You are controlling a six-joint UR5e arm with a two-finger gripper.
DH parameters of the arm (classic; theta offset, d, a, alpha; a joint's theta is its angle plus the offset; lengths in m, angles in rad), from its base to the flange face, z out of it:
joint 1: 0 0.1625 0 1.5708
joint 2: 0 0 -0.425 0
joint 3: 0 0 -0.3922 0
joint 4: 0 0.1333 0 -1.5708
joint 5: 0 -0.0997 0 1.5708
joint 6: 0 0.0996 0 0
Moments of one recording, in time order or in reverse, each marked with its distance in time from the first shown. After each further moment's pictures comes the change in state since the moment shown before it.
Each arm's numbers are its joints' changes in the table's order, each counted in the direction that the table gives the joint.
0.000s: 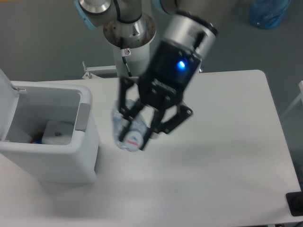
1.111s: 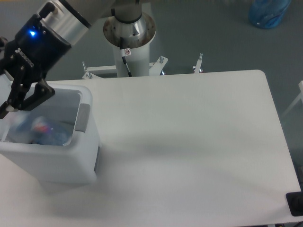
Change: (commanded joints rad) arm -0.216 0.138 -0.273 0.054 0.017 0.328
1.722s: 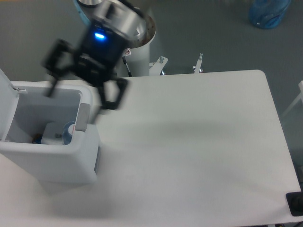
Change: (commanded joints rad) arm 0.336 -0.011 -0.109 -0.006 -0.418 0.169
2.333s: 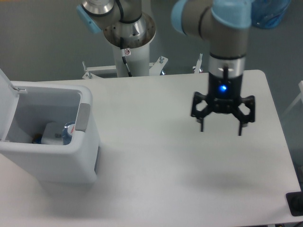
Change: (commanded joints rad) arm 0.137 -0.195 -0.014 -0.024 -0.473 0.296
